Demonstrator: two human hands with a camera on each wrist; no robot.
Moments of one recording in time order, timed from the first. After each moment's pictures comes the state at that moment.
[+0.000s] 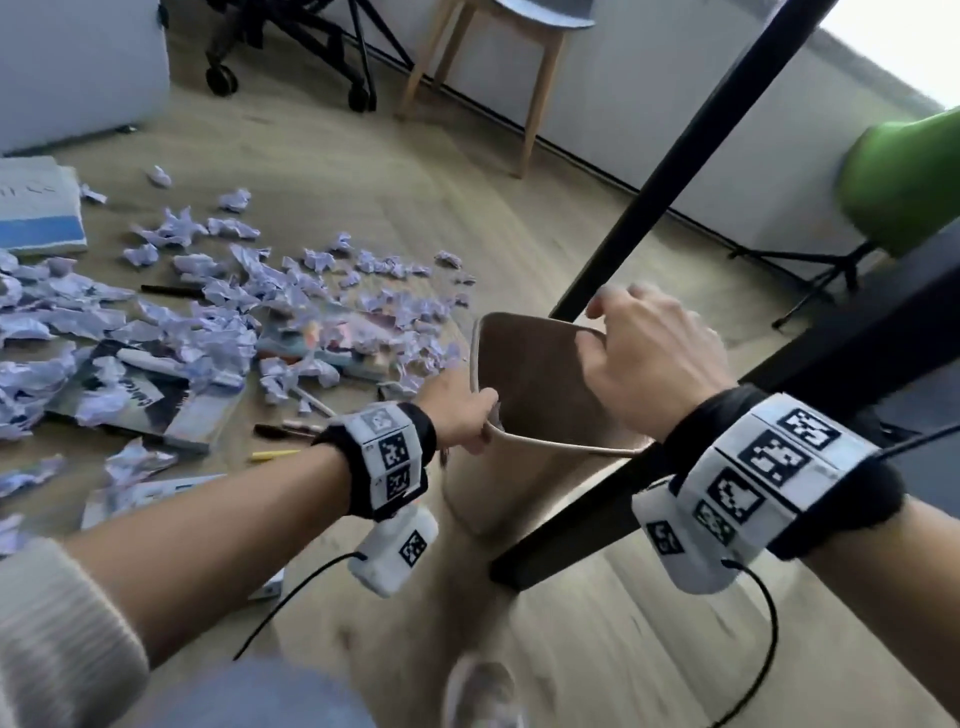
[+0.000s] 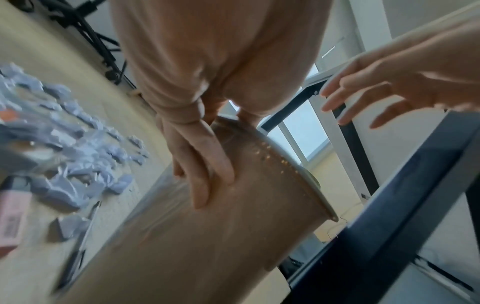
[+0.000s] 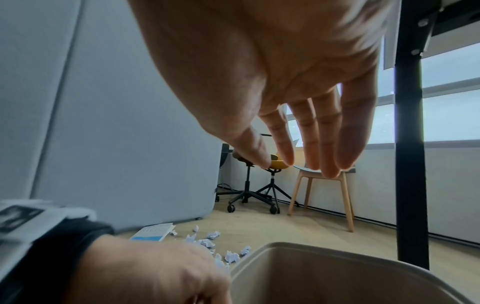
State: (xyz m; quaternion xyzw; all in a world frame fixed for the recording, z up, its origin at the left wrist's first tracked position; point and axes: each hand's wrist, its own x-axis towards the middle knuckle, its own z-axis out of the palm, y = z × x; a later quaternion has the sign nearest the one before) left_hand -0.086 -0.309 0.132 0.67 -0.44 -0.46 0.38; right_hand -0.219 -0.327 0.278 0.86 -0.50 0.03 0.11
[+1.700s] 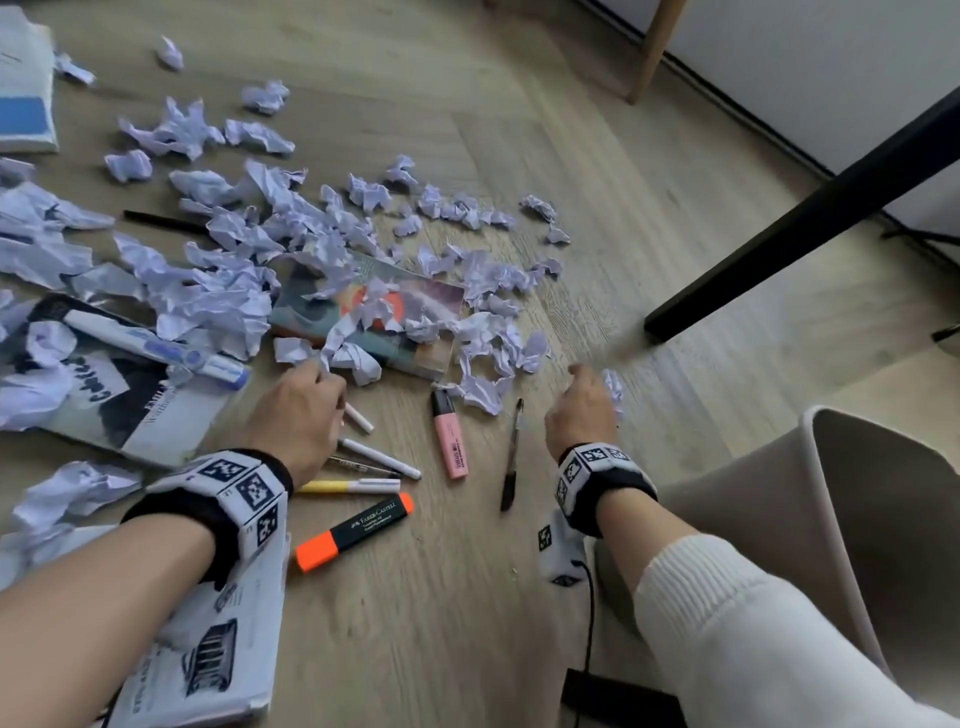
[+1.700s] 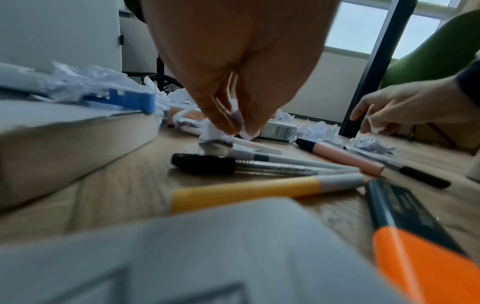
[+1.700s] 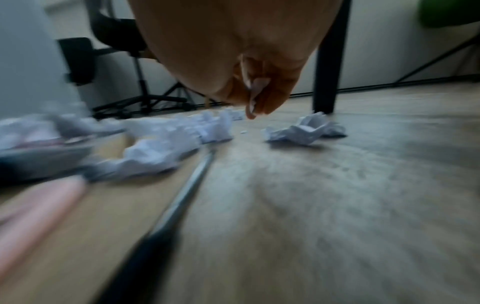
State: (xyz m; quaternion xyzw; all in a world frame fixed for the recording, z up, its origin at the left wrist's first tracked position) left_hand 0.080 -0.327 -0.069 0.85 -0.49 -0.13 0.16; right_hand -0.142 -0.527 -0.065 0.80 -0.59 0.08 -0.10
